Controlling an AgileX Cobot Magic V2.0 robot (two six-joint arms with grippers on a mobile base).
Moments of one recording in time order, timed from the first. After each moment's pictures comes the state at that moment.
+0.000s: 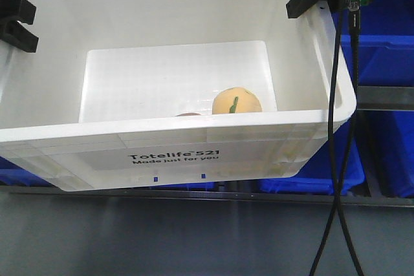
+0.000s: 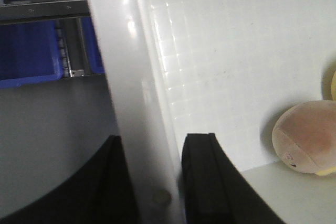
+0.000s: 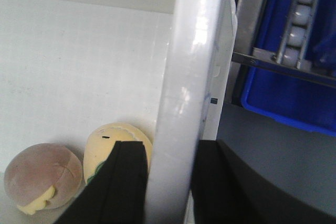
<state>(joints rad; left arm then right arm) -0.07 1.39 -1.51 -0.22 1.28 0.04 0.30 1.63 -1.83 0.17 1.30 0.04</state>
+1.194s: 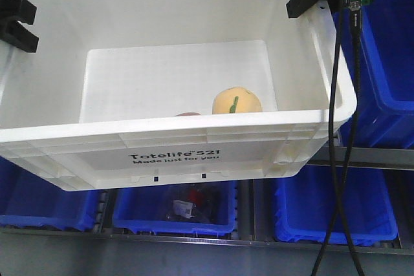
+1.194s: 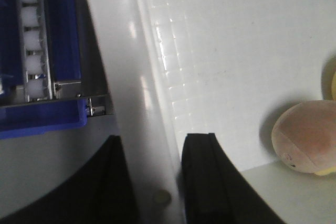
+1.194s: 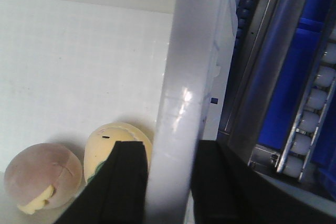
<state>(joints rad) -0.07 1.39 -1.51 -0.22 1.28 0.04 0.30 1.63 -1.83 0.17 1.30 0.04</state>
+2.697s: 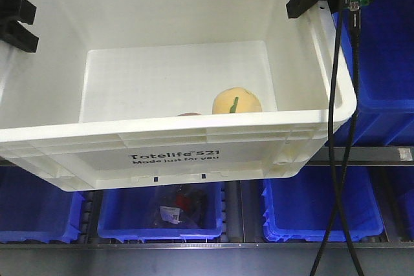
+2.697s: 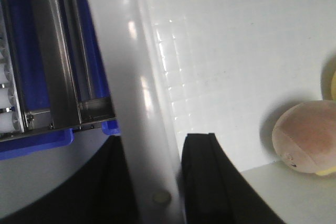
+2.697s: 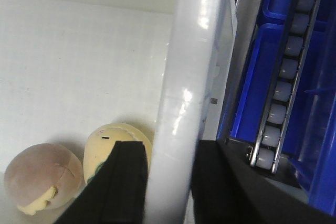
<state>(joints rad) -0.07 1.39 -1.51 -0.22 1.28 0.04 0.30 1.63 -1.83 0.17 1.30 0.04</state>
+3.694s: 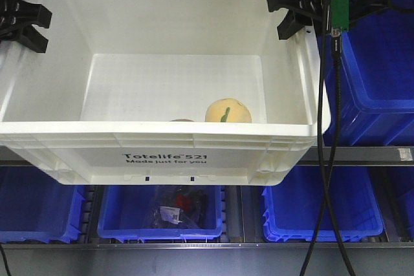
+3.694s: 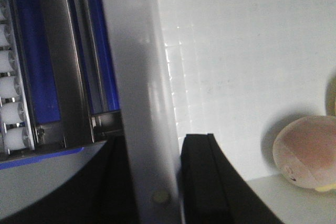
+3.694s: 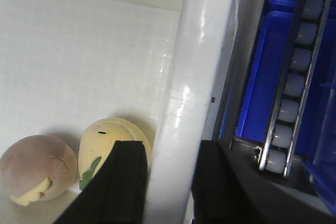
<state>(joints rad) -0.07 1.49 -1.51 -0.18 1.18 0.05 0.30 1.63 -1.65 0.20 1.14 0.02</state>
